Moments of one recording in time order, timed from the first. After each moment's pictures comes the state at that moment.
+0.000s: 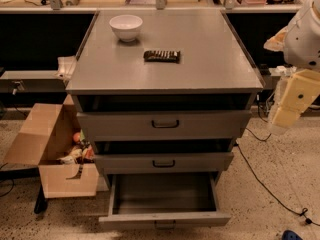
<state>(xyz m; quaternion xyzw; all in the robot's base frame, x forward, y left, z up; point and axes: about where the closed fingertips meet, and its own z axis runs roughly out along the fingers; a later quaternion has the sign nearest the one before) 0.438 -0.217 0.976 -0.60 0.78 -0.03 0.16</state>
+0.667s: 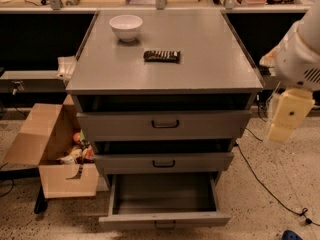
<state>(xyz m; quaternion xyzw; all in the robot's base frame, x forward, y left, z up) 0.433 -0.217 0.946 -0.60 0.78 -0.04 0.13</state>
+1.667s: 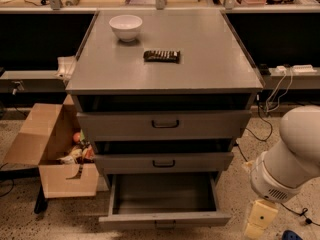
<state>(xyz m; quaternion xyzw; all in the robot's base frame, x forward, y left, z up) 0.345 -0.222 0.702 -0.56 0.82 0.09 0.06</state>
